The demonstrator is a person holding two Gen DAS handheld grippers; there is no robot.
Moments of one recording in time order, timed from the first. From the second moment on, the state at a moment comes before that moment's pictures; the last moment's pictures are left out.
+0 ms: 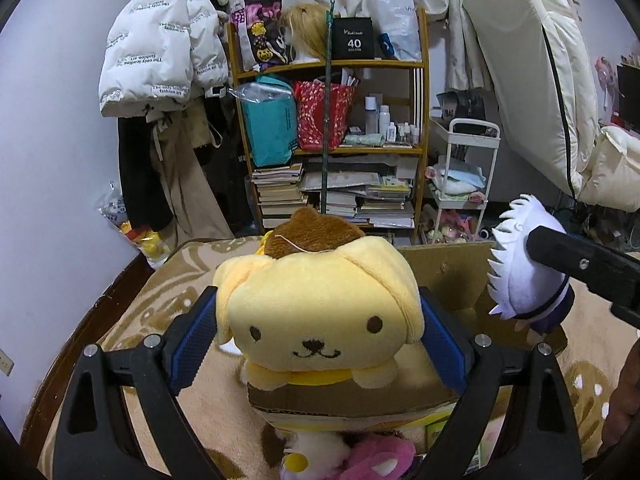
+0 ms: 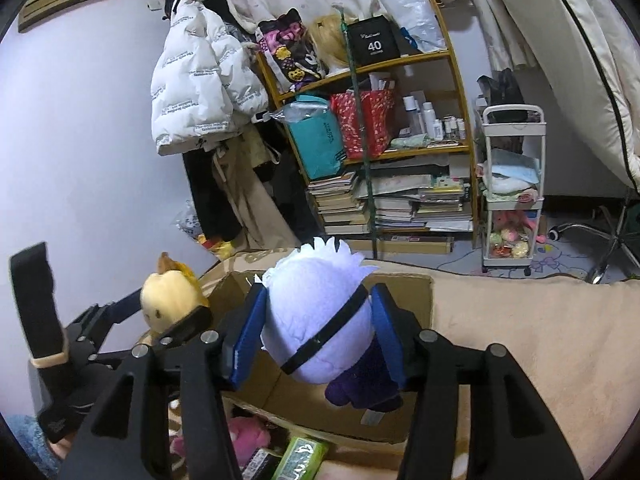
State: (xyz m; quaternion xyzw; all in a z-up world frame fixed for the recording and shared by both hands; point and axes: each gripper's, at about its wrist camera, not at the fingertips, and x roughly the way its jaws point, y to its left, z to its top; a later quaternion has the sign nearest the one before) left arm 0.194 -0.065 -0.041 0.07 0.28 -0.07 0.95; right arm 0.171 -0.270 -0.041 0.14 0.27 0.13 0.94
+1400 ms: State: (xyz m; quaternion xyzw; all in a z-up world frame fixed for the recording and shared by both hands) left arm 0.106 -0.020 -0.029 0.08 0.34 -0.04 0.94; right arm 0.093 -0.261 -0.019 0.13 0.28 0.10 0.95
